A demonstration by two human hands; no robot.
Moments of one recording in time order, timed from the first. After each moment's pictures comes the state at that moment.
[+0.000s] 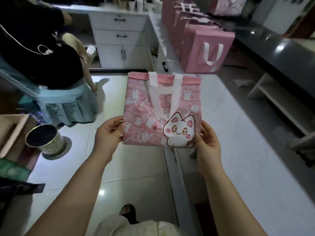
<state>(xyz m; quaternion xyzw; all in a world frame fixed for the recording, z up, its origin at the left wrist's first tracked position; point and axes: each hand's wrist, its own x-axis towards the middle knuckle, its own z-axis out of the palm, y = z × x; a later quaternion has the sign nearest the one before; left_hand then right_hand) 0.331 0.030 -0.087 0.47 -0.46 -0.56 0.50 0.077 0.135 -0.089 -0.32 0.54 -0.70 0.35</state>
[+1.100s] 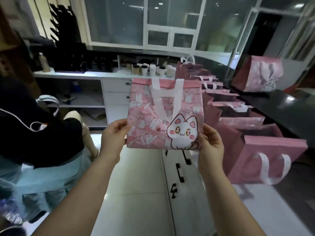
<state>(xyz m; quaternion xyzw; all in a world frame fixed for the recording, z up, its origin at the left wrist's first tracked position) 0.248 -0.535 0.032 0.43 -0.43 -0.53 0.59 0.011 -0.448 0.029 -0.30 0.44 -0.79 0.29</state>
